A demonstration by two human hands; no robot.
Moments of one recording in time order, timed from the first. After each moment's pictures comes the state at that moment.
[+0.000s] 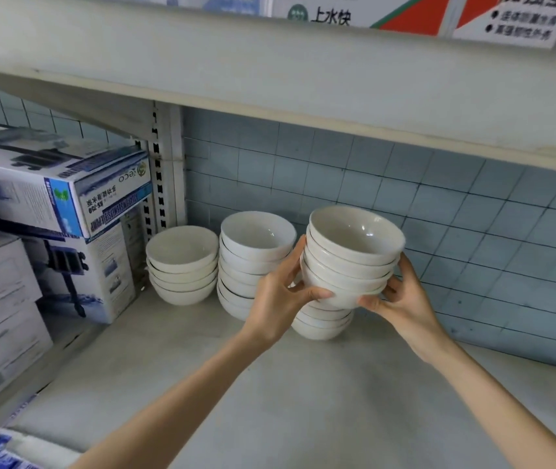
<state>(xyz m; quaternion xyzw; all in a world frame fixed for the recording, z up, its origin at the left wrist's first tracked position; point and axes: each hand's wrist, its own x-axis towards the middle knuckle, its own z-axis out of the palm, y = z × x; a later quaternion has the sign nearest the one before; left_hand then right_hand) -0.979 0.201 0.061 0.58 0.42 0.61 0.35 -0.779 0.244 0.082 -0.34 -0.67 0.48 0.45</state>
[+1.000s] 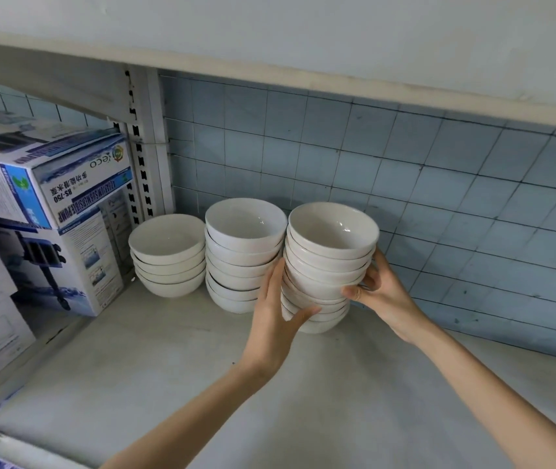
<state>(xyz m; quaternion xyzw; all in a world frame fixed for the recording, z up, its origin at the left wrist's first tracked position) -0.956 0.207 0.005 0.55 0.54 0.60 0.22 -0.781 0.293 0.051 -0.34 -0.68 0.53 0.38</state>
